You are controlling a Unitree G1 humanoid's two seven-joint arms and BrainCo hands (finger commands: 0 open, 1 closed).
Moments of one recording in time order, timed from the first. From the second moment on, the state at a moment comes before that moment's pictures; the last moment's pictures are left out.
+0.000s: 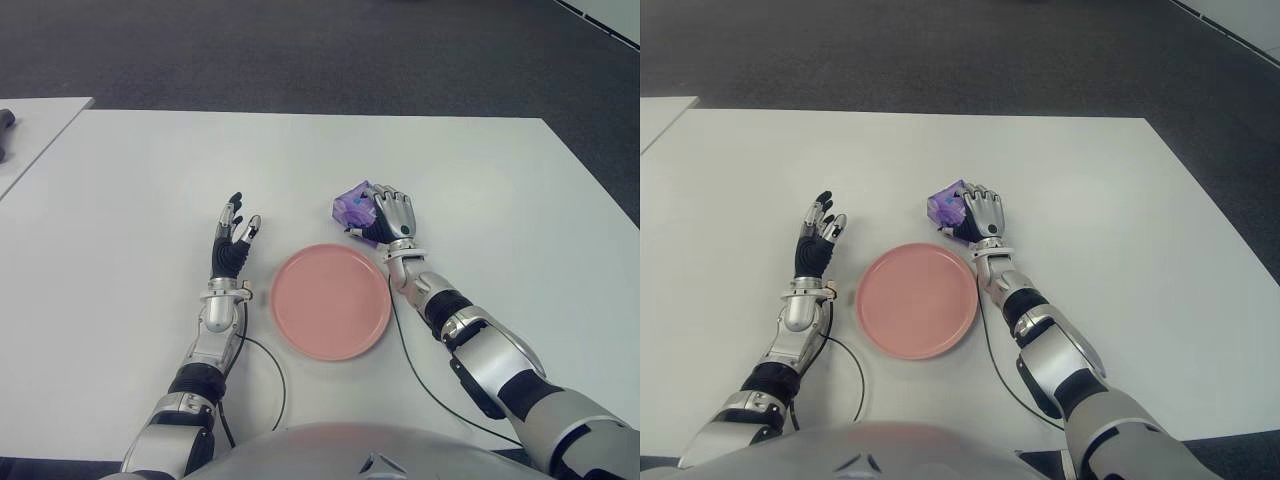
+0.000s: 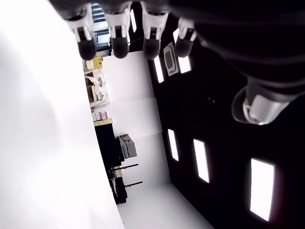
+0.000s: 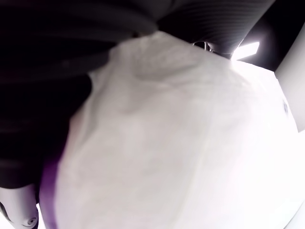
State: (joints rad) left arm -0.14 0.09 0.03 0.71 0.13 -0.73 0.24; right arm -0.65 -0.20 0.59 1.09 -0.76 -0.14 -0.81
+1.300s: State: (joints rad) left arm -0.14 0.08 0.02 0.70 0.14 -0.72 0.24; right arm -0.44 -0.31 0.39 0.39 -0.72 -0.21 -0.73
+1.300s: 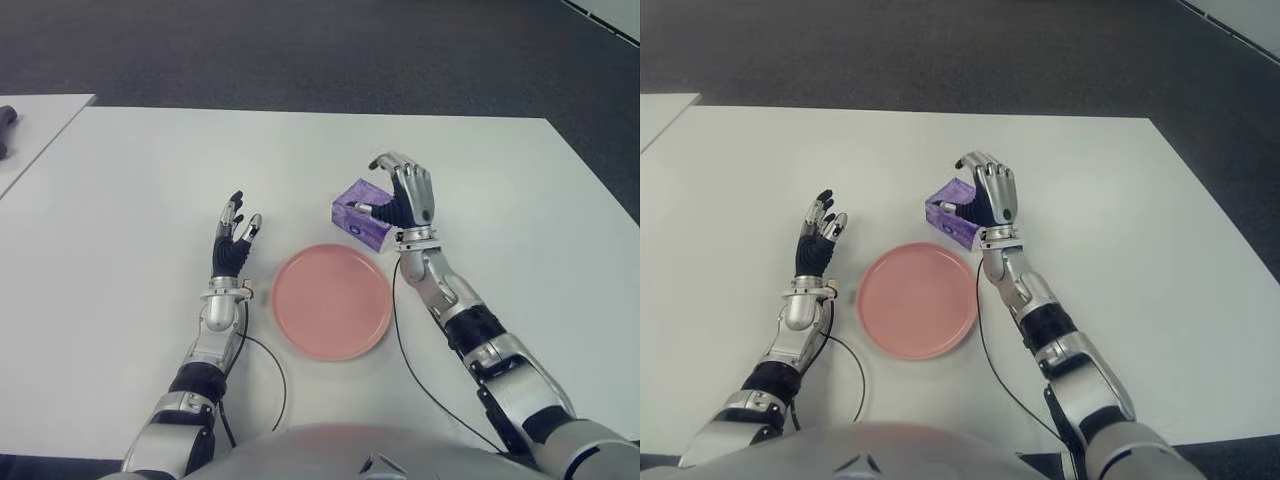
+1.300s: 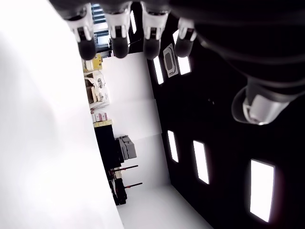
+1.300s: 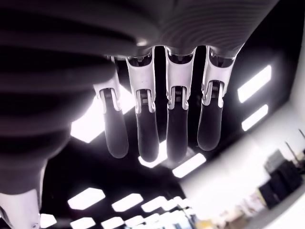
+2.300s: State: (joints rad) left arm -0.14 0.08 0.02 0.70 0.14 -0.70 0.24; right arm -0.42 -0.28 0.23 0.16 -0.68 -0.21 -0.53
